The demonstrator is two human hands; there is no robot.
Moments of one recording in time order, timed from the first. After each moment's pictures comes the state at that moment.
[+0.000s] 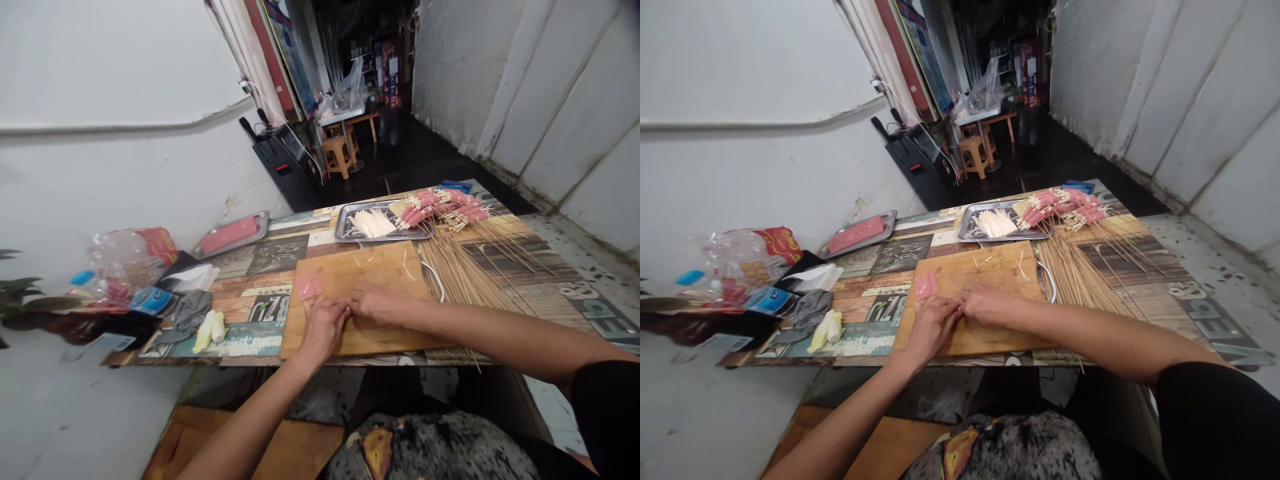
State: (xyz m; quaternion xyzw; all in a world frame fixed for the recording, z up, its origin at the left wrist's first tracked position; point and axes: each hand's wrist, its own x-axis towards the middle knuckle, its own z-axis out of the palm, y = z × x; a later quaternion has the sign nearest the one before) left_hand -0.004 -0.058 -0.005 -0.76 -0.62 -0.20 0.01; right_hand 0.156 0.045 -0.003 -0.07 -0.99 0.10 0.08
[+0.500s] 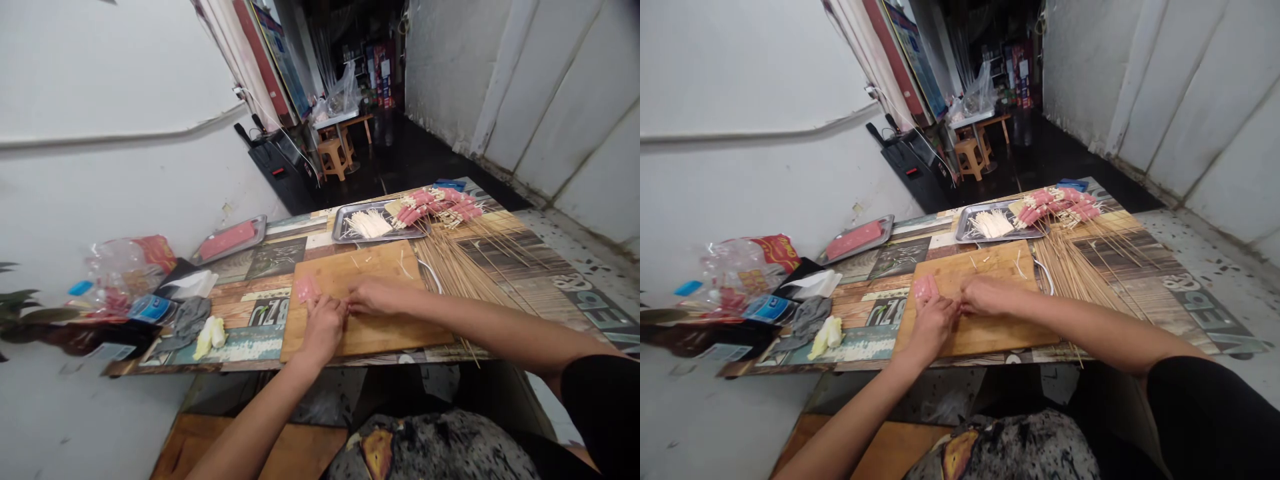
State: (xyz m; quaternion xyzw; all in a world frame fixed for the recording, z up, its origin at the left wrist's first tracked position) left_hand -0.002 -0.055 -0.002 -0.80 -0.58 -0.10 0.10; right_hand 0.160 0.051 0.011 -0.10 -0.98 0.12 0.10
